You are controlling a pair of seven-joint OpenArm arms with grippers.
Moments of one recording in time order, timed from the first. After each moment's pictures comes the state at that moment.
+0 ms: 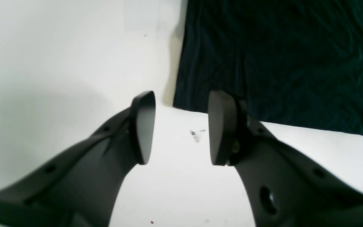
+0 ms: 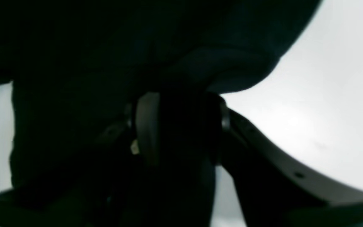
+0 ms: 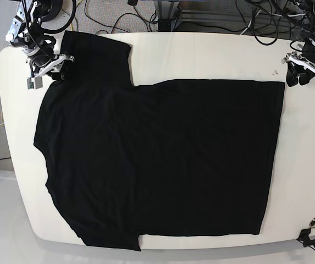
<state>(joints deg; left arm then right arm) 26.2 -13.4 -43.2 99.3 -38.2 -32.4 43.1 -22.0 12.9 31.9 87.6 36.3 32.2 -46.3</state>
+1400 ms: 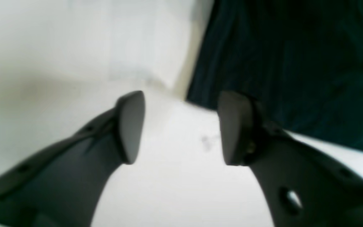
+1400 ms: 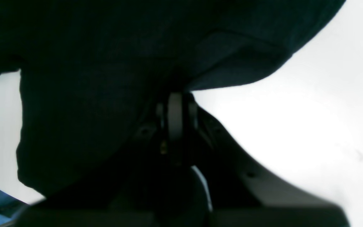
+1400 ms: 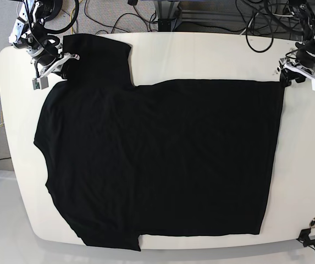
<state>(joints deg) 20.3 -12.9 -41.0 91.5 -33.6 -26.9 45.5 -21.7 13.1 30.3 88.4 37.2 33.8 -47.3</state>
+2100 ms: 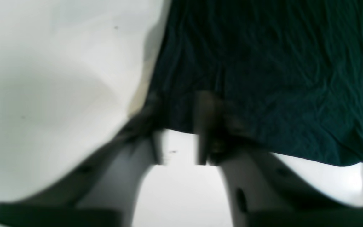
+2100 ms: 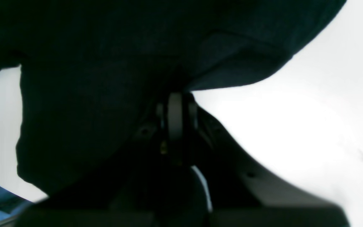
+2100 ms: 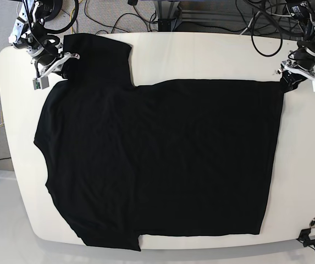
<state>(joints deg) 19.2 -10.6 -43.6 90.9 -44.6 -32.4 46.8 -21.9 13.4 29.9 88.6 37.2 34.2 -47.7</state>
